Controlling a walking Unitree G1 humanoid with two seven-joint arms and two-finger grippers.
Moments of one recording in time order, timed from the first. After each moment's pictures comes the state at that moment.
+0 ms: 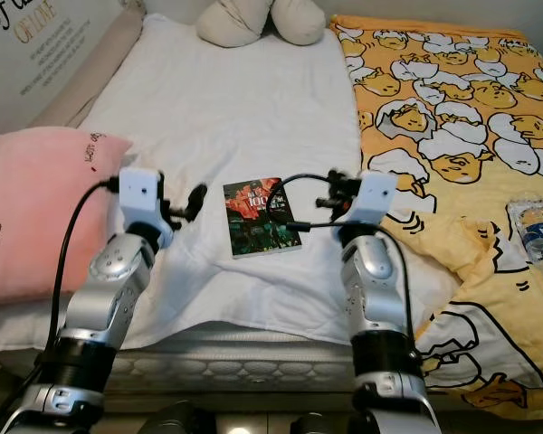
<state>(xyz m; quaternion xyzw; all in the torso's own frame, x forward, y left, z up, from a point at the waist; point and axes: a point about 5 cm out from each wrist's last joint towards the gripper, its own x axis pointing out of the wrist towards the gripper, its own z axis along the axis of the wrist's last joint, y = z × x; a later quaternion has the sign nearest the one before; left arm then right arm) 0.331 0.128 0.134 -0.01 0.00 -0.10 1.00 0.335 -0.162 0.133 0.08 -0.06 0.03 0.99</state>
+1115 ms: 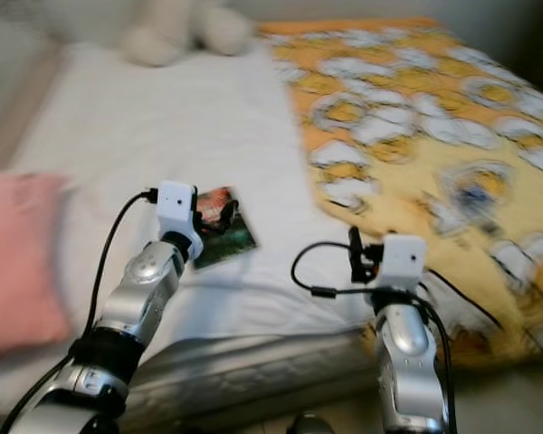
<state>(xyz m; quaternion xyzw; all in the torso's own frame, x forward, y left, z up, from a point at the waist) 0.341 0.092 0.102 -0.02 0.06 -0.14 0.99 0.258 -0.197 0.086 -0.01 0.03 -0.03 1.00</state>
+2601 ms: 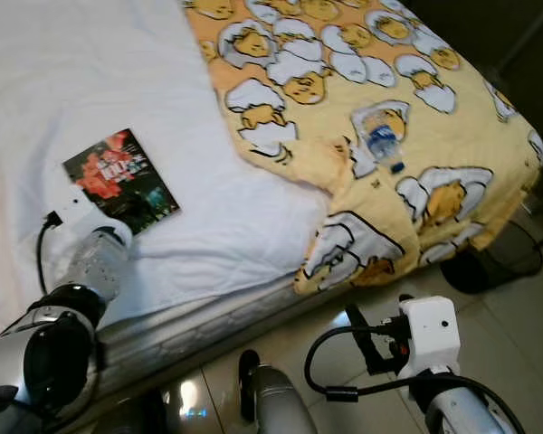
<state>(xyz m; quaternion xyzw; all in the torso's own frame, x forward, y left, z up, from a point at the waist) 0.360 0.199 0.077 -0.26 0.14 0.18 0.94 0.156 -0.210 0.103 -0.04 0.17 0.08 0.98</state>
